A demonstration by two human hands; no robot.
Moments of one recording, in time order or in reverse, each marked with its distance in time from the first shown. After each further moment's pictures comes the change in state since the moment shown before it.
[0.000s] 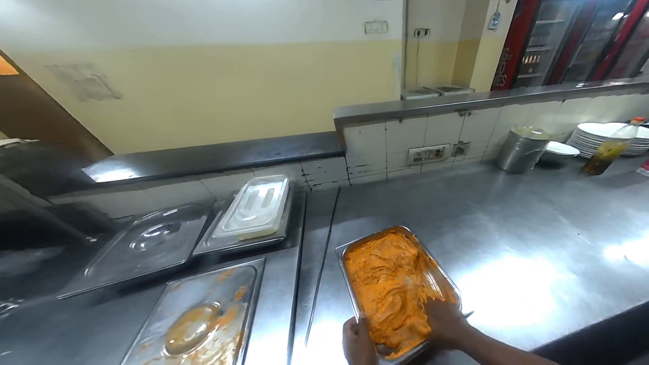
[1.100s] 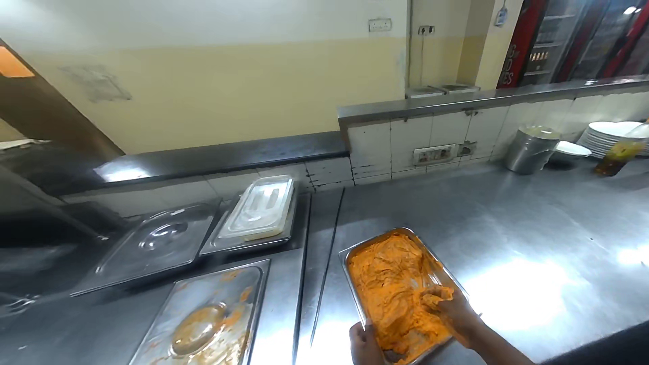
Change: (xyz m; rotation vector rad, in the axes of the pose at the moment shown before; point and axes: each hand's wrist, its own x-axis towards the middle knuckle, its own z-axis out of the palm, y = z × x) left_hand -0.008 0.003 0.001 -0.068 -0.025 0.005; right_hand -0.016 -0.017 -0.032 1.515 0.404 0.081
